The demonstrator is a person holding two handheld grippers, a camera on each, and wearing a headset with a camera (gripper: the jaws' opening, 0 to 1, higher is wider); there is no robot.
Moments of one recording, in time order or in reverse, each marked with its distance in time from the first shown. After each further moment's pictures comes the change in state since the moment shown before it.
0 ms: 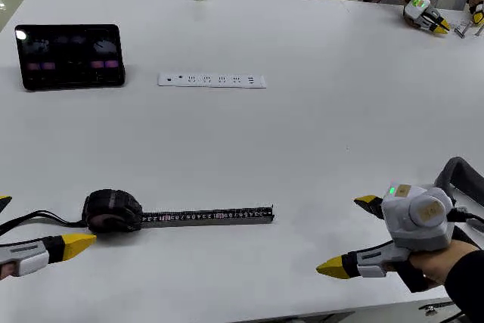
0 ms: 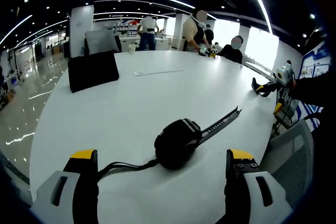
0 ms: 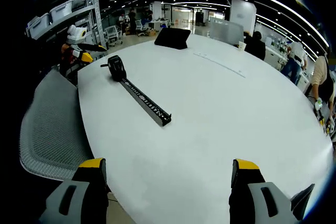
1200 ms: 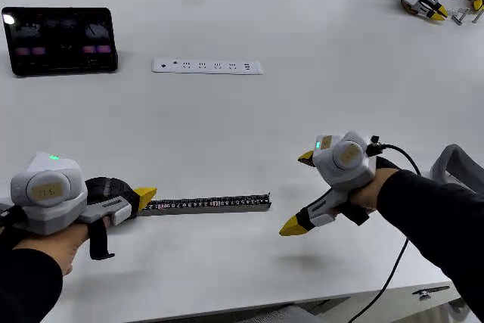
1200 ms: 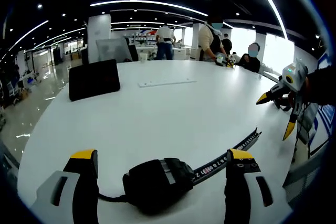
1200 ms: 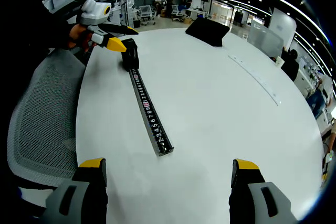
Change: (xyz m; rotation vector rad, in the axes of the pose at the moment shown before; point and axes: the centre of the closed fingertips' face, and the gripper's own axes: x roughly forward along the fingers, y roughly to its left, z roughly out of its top) left arm 0.072 -0.023 0.021 -0.049 -0.085 0.174; right arm 0.075 -0.005 0.046 -0.262 0.125 0.156
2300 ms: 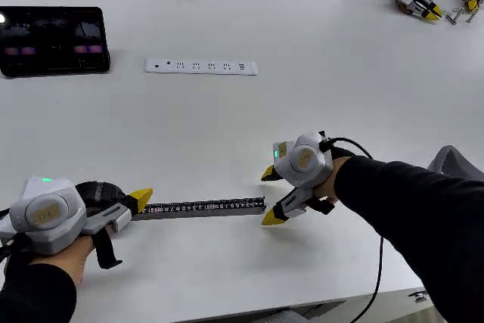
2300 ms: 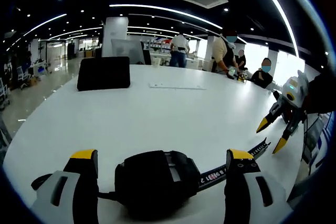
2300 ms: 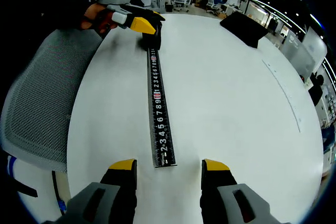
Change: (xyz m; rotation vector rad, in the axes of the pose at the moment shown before) left arm 0.012 0.007 -0.015 -0.118 -0.076 0.071; right arm 0.039 0.005 -0.003 -0.223 0.115 0.148
